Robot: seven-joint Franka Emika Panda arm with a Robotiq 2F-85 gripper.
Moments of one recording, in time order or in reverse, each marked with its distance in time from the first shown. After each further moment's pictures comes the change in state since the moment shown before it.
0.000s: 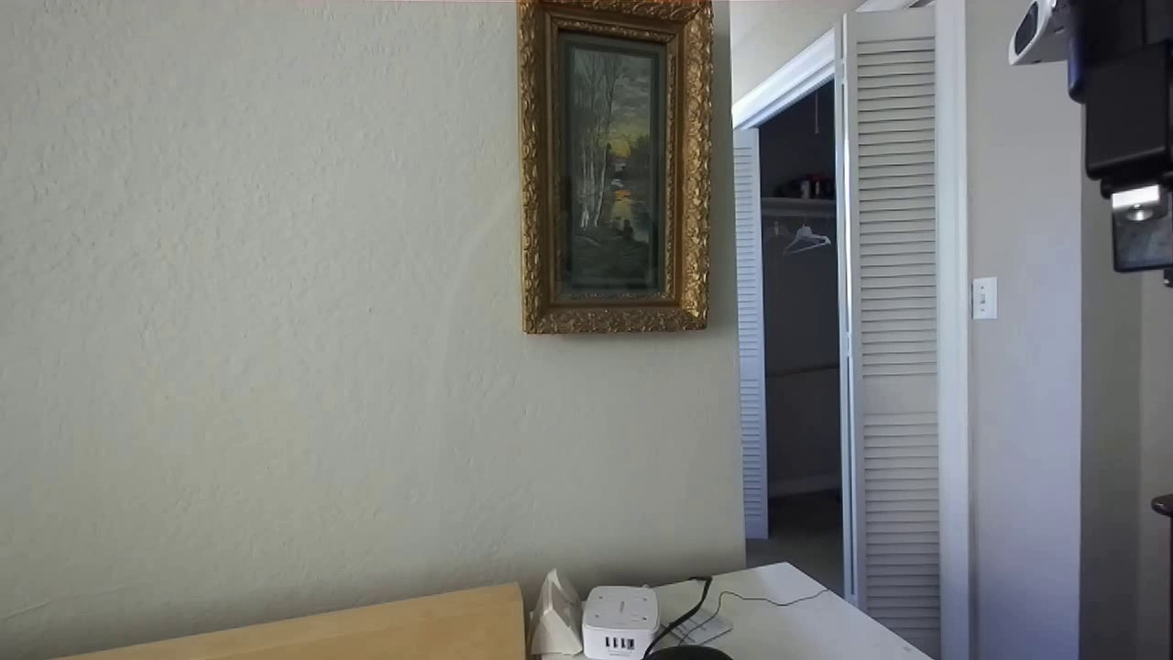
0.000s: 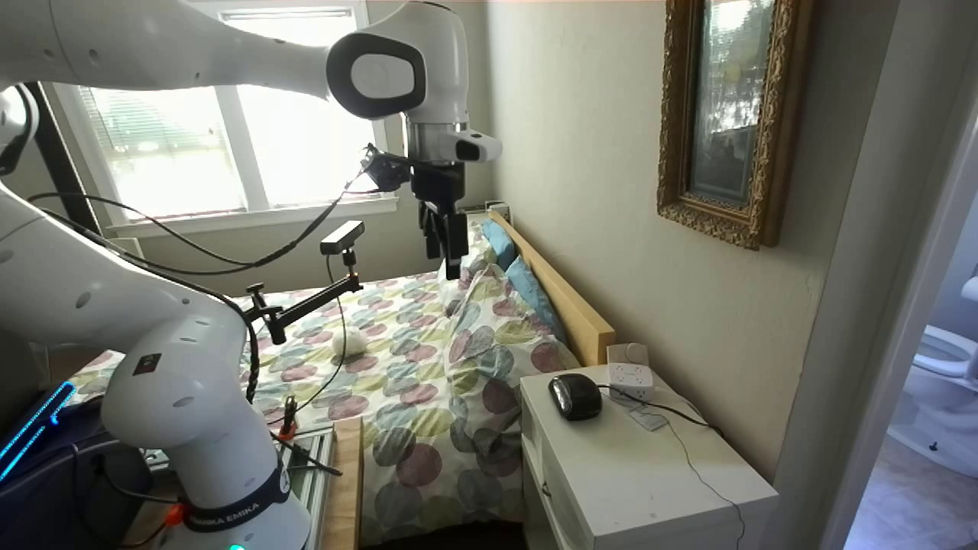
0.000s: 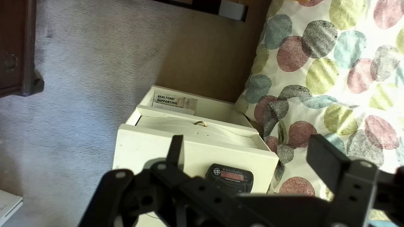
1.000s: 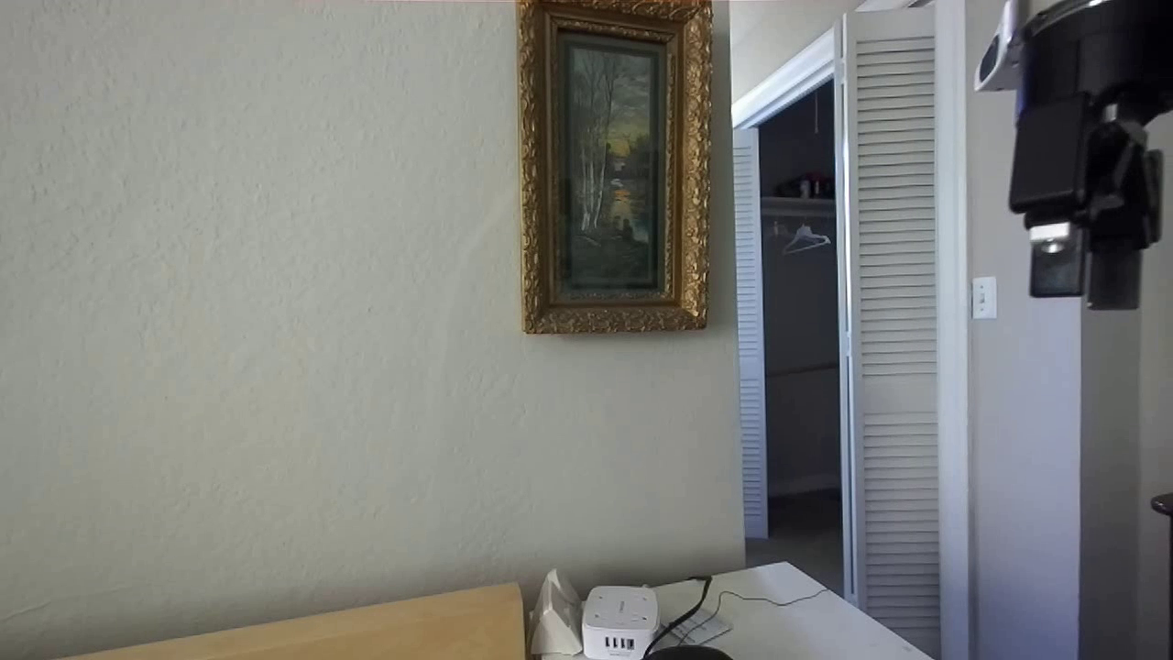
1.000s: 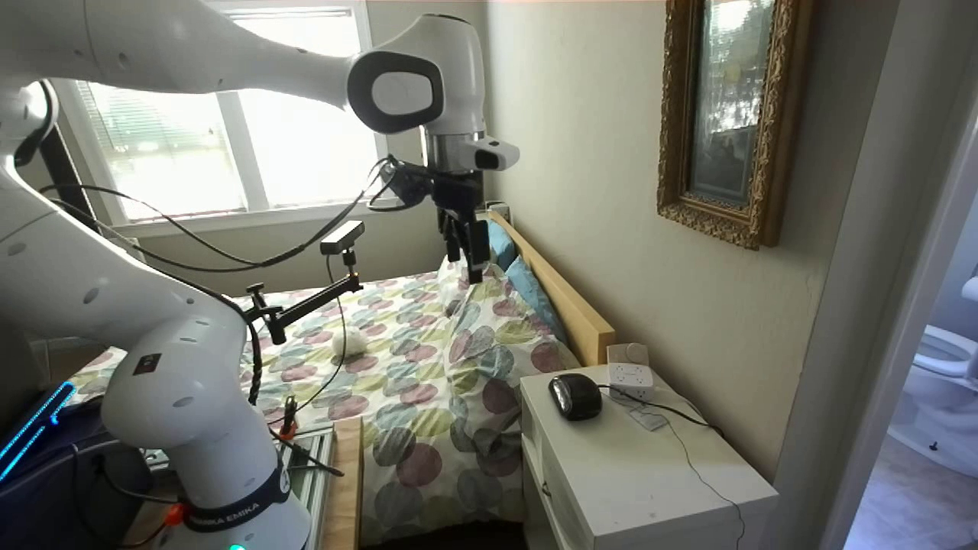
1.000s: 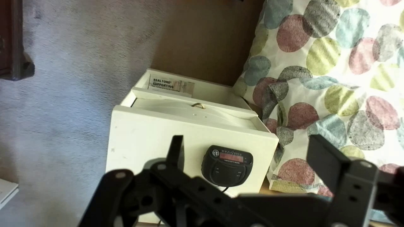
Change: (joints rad) arm -0.002 0.070 -0.006 0.001 0.015 0.127 -0.012
